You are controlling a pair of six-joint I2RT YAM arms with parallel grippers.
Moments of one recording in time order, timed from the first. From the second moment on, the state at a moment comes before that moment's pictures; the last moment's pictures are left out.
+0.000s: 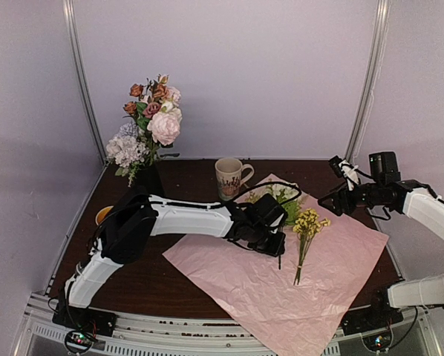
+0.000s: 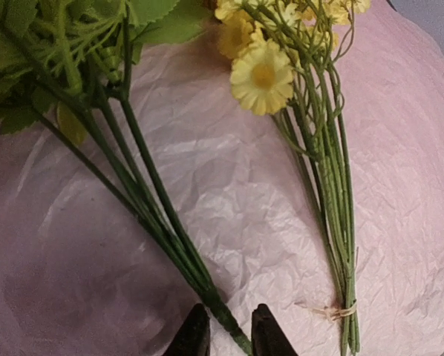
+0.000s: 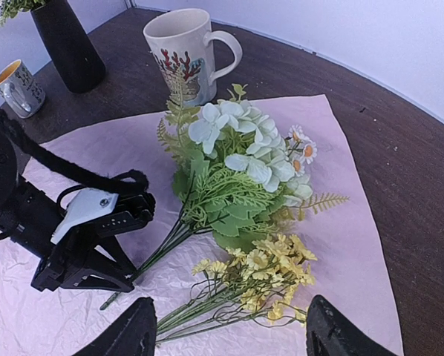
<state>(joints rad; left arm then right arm) -1.13 2.43 1.91 -0.38 0.14 -0.59 0.10 1.12 0.82 -0.41 -0.54 -0.31</state>
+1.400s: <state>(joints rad) -1.06 1.96 1.36 0.35 0.18 -0.64 0.12 1.06 0.90 -0.49 -0.77 -0.23</state>
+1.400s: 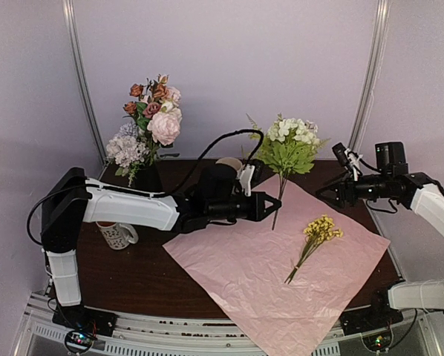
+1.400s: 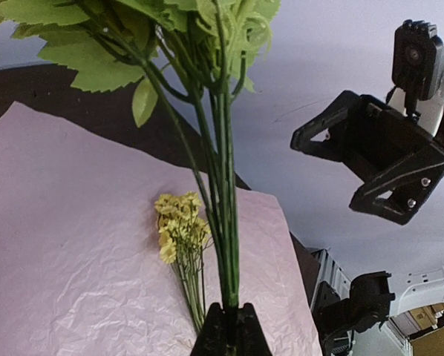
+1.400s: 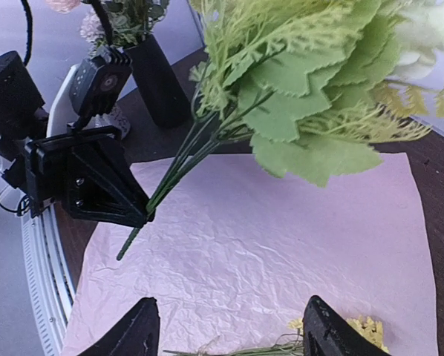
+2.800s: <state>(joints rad) -1.06 1.91 1.39 0.72 0.25 -0.58 0.44 1.15 0.99 -0.41 -0.90 -0.09</state>
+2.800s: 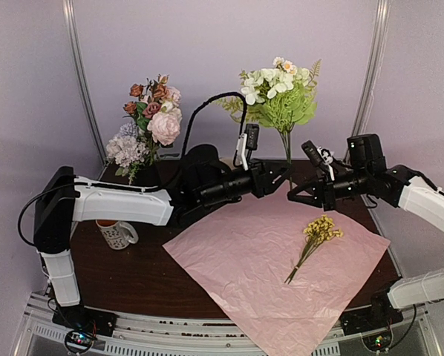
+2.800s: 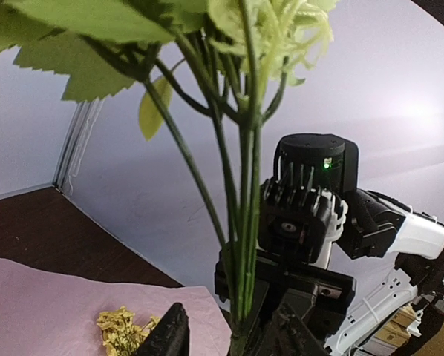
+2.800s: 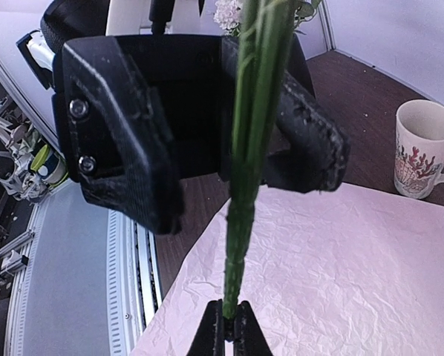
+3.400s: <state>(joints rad) -1.04 1.86 1.57 0.37 0.18 -0.41 0.45 1.13 0.97 -0.48 -0.85 -0.19</state>
